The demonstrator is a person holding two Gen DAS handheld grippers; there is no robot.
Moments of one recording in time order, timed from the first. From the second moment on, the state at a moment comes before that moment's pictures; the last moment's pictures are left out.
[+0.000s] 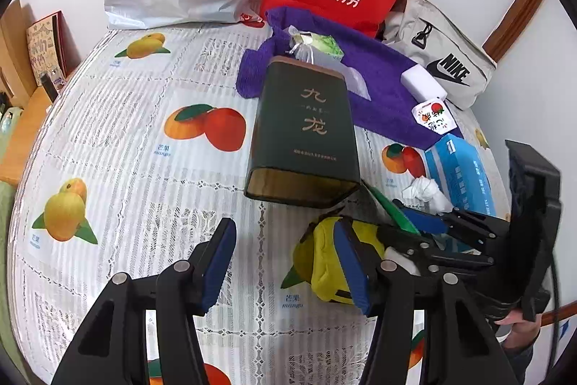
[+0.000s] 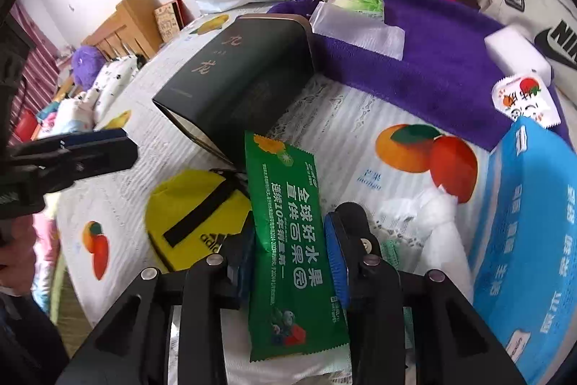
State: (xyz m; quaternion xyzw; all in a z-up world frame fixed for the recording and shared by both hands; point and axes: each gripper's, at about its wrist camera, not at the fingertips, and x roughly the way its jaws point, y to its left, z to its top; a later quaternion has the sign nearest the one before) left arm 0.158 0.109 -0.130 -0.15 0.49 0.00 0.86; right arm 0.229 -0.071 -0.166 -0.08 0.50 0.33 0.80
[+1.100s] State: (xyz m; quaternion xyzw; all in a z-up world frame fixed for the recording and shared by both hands) left arm 0.159 0.072 -0.168 -0.14 0.51 -0.05 0.85; right arm 0.201 -0.132 -0.111 -0.01 0.44 0.32 0.84
